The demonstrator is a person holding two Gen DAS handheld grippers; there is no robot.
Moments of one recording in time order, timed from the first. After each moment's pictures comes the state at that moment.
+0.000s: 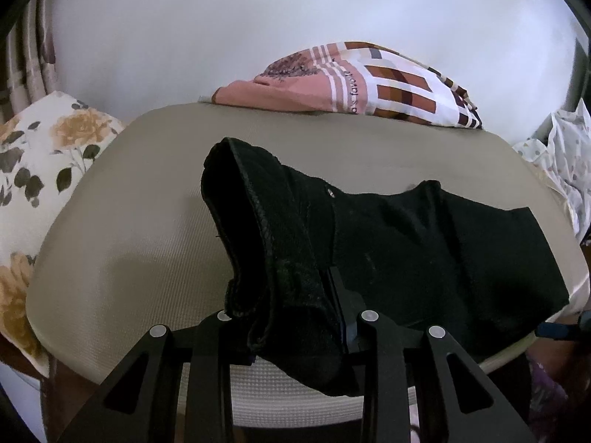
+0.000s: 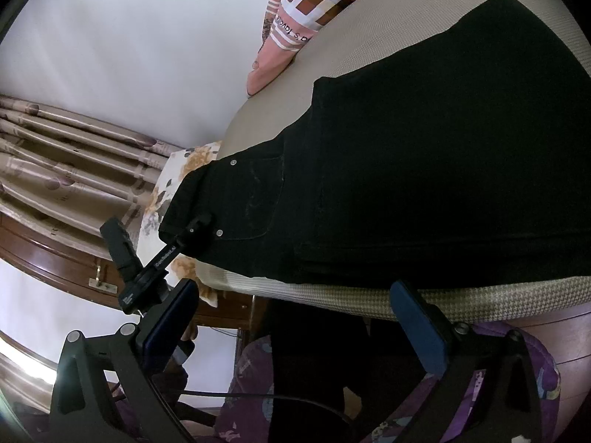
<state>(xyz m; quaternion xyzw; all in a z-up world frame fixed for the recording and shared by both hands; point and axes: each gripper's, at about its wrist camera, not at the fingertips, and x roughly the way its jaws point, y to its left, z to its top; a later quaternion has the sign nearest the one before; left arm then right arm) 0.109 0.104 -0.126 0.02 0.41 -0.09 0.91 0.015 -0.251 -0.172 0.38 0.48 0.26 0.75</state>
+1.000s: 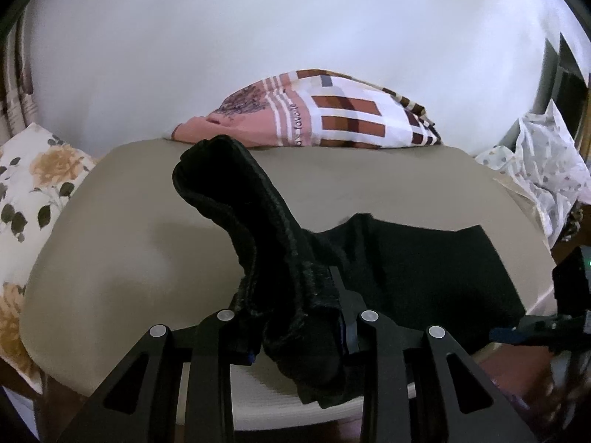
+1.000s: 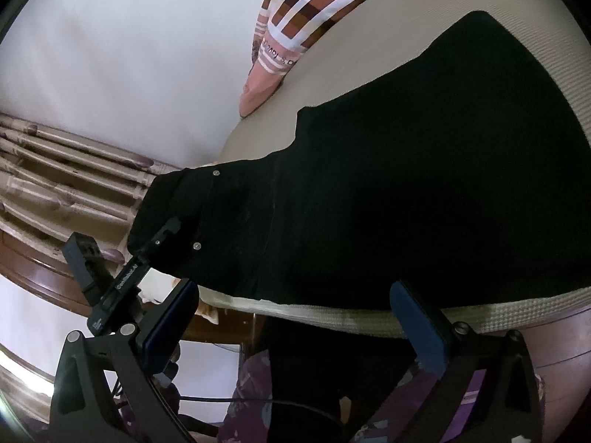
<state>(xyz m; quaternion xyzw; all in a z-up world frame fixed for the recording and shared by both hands) 0.096 0.045 -0.077 0.02 0.37 -0.14 0.92 0.014 -0.277 -0.170 0.40 0.47 0.24 0.75</state>
